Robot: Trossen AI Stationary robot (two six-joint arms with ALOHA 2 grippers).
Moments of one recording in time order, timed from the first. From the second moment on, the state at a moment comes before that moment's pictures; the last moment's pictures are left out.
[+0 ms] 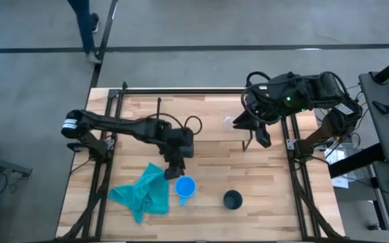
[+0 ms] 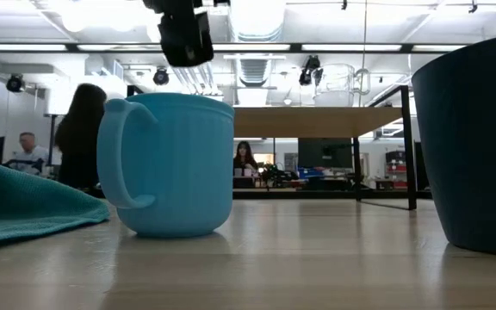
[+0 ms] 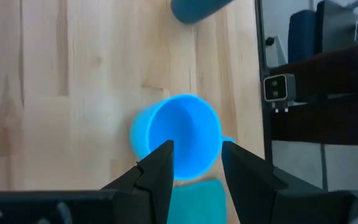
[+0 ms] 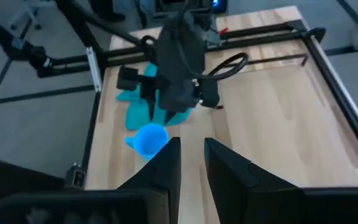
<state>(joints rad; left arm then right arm) -0.08 1.61 1.44 -0.85 0.41 -0.24 0.09 1.55 2.25 -1.35 -0.03 0.19</state>
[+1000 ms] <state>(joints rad) -0.14 1.55 1.14 -0.56 0.32 -0.55 0.15 1.55 2.21 -1.35 -0.02 0.12</state>
